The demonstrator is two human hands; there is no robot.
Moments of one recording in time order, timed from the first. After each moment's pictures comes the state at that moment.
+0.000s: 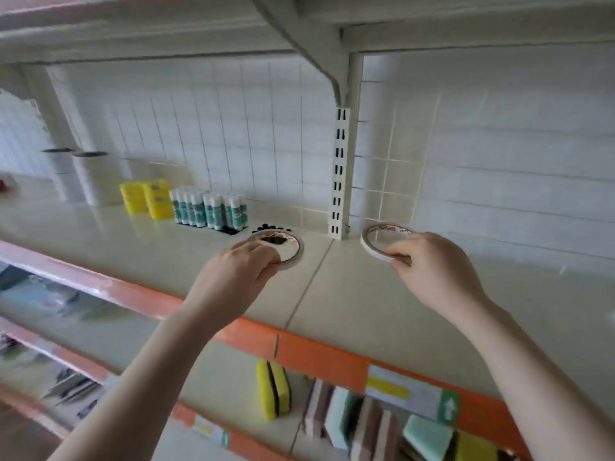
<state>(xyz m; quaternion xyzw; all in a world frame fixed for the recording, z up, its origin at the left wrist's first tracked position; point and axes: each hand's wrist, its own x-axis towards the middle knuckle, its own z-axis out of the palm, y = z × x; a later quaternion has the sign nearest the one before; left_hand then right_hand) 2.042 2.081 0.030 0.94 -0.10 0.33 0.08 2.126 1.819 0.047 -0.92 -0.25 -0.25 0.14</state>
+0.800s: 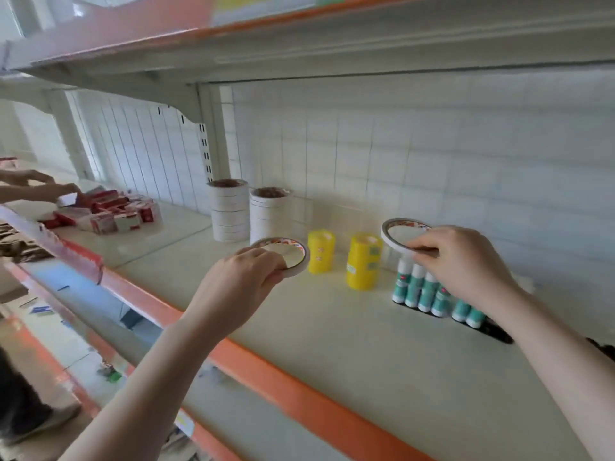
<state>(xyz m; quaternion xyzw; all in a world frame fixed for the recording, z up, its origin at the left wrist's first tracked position) 2.083 2.557 0.051 0.94 -0.02 0.35 0.05 2.219 2.298 0.088 -0.91 -0.31 -0.20 0.20</state>
